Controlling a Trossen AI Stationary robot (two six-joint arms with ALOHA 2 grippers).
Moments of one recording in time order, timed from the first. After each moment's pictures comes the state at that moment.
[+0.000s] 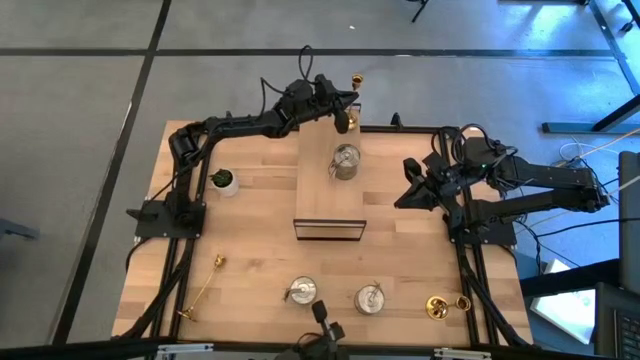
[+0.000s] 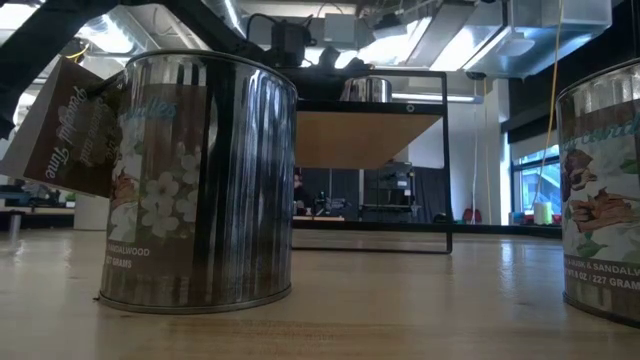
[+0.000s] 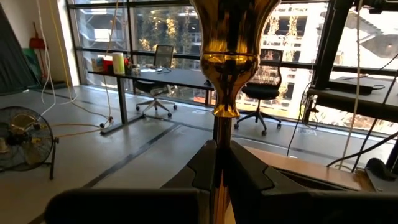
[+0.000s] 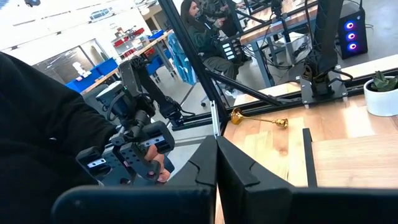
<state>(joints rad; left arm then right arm) 0.58 1.99 1.46 0.57 0.12 -0.05 -0.03 0.82 0.92 -0.20 -0.48 0.43</state>
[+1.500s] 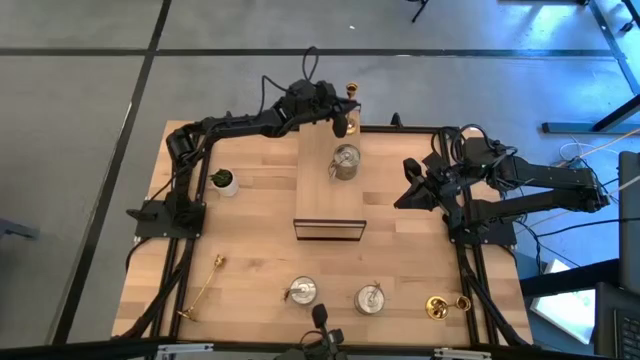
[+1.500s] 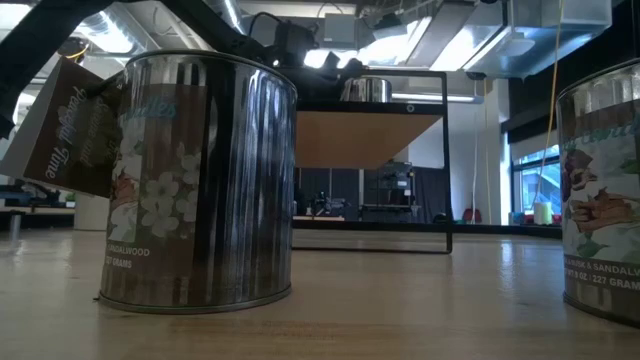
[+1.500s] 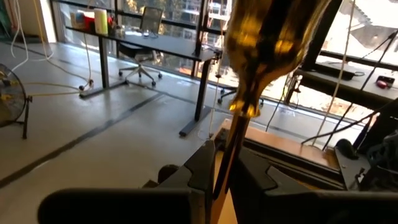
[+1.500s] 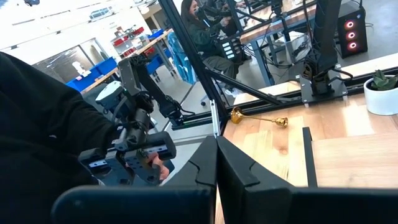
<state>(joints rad) 0.58 1.96 1.46 0.41 0.18 -0.14 -0.03 0.82 0.92 -0.21 -0.48 0.43</state>
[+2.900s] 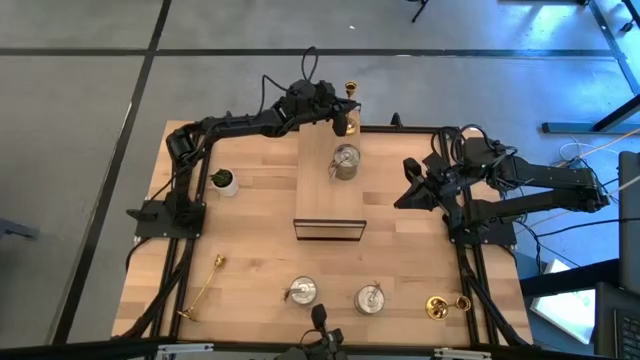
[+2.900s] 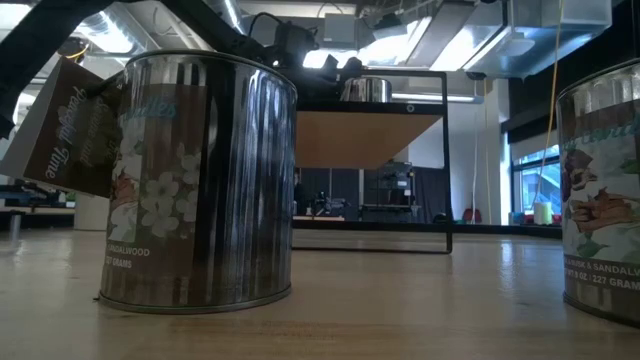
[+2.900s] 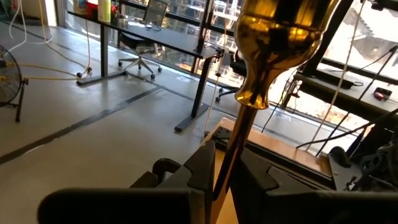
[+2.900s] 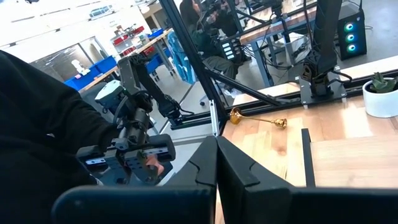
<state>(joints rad) 0.58 1.96 1.46 0.40 0.18 -0.22 -0.03 0.82 0.92 -0.21 -0.48 0.41</state>
